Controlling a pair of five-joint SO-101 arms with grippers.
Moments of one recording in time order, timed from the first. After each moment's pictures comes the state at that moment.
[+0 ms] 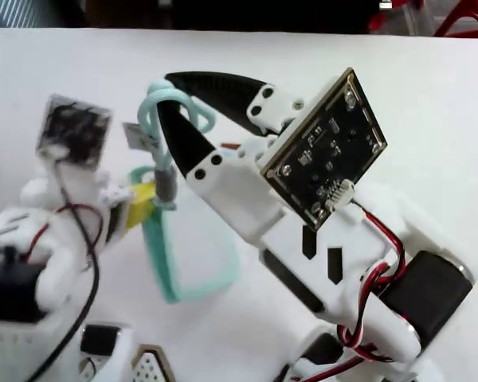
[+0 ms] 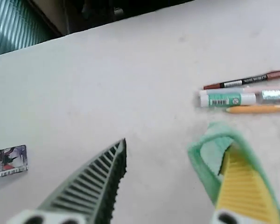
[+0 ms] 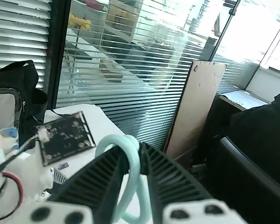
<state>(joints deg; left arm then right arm) -1.5 -53.9 19.5 84.3 -12.5 -48.2 -19.8 -50.7 80.5 18.1</state>
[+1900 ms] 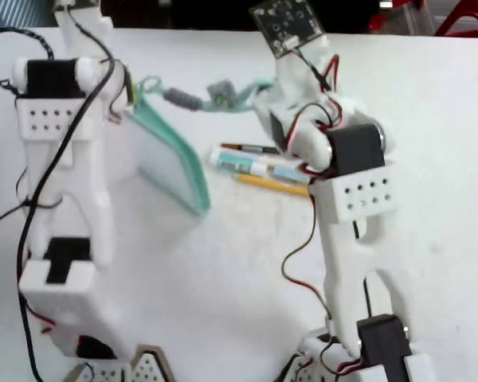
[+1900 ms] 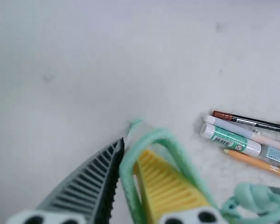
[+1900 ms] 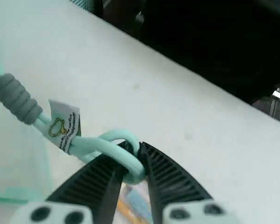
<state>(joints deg) -5.2 22.4 -48.7 99.6 10.4 -19.4 -13.8 -14.6 69.4 18.0</state>
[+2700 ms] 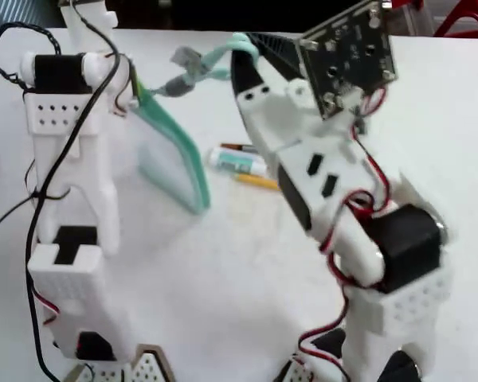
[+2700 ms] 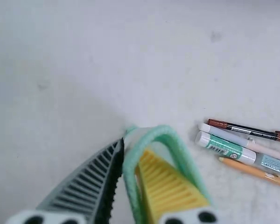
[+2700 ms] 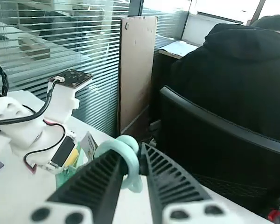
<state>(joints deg) -5.0 30.0 -57.5 101.3 11.1 -29.1 -27.2 -28.7 70.2 11.5</state>
